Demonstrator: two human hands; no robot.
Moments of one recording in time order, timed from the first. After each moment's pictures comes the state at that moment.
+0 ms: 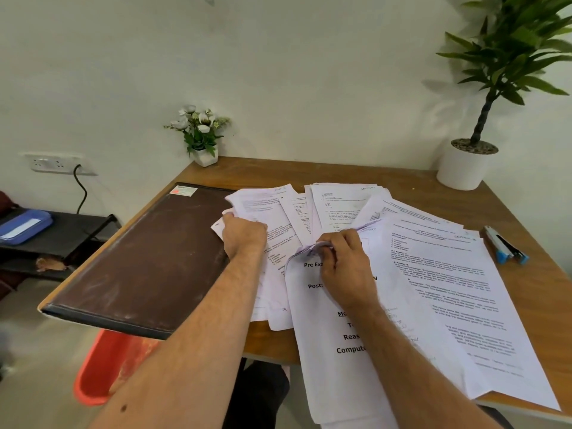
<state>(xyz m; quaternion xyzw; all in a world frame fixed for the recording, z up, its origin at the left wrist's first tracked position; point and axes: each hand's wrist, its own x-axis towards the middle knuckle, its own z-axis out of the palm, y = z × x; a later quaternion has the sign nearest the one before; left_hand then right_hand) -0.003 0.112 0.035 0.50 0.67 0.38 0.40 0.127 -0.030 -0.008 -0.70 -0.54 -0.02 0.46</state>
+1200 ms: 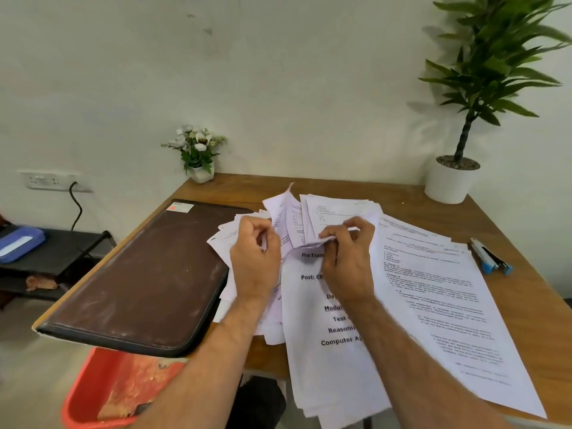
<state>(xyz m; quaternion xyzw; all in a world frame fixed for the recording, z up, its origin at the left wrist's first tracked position) -0.007 0.047 0.036 0.65 0.39 0.59 0.28 0.133 -0.020 0.017 -0.67 -0.51 -0.08 0.54</state>
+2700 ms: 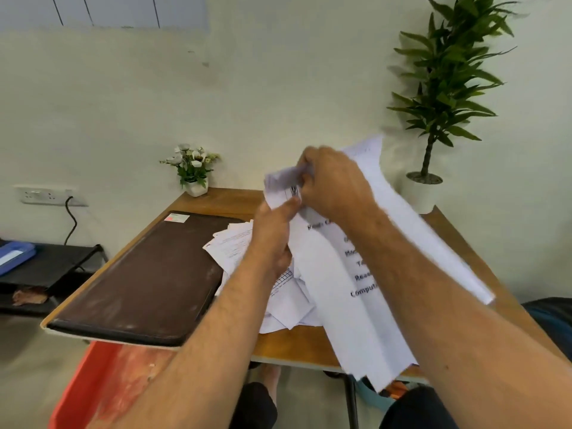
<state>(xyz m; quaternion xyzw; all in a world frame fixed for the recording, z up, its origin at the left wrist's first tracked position) 0.017 -0.010 0.148 0.43 0.22 0.47 0.74 0.123 -0.043 0.213 -0.71 -0.61 -0.17 0.31</state>
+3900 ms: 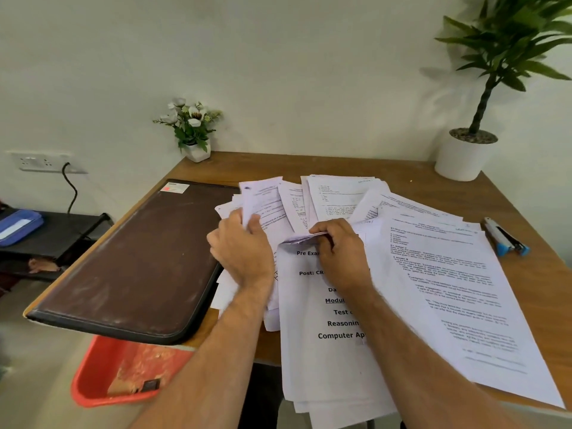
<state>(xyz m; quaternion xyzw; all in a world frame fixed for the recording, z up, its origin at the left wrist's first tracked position) -0.001 0.070 0.015 0.58 0.62 0.50 0.16 0.131 -0.007 -0.003 -0.69 -0.52 0.03 0.51</state>
